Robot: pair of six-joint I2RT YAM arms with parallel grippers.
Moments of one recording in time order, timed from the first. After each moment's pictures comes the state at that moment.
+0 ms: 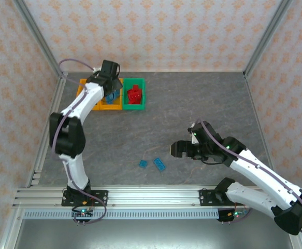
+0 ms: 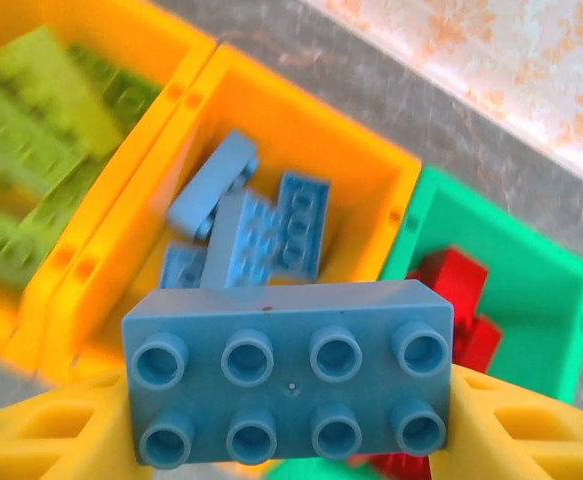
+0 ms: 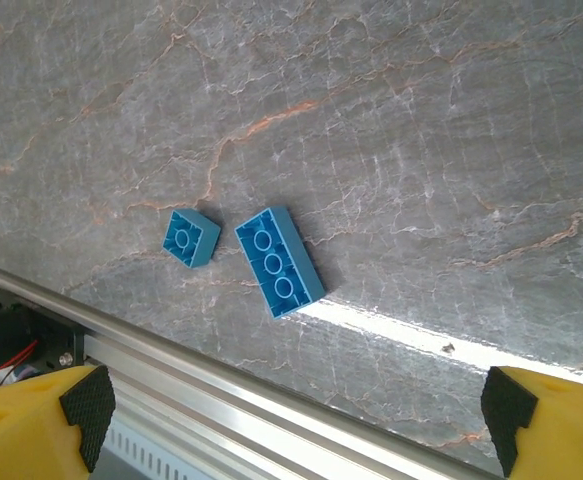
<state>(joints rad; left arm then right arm) -0.18 1.98 1.76 -0.70 -0.25 -0.72 0.71 0.89 0.82 -0.89 -0.21 0.74</state>
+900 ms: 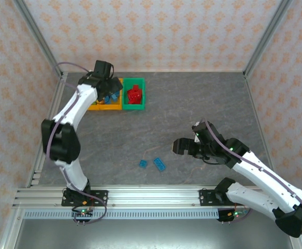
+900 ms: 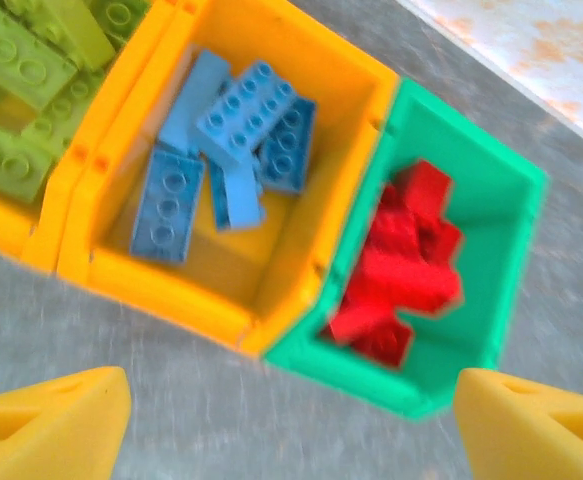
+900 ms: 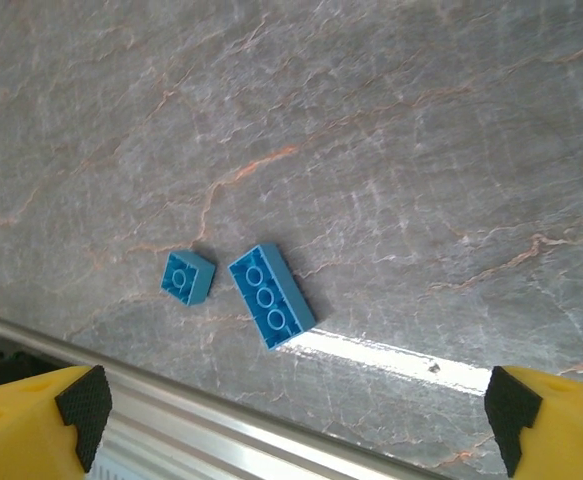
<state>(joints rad) -0.19 1.73 1.58 -0.77 -0.10 -0.74 0.71 0.86 0.82 -0.89 -0.12 0.81</state>
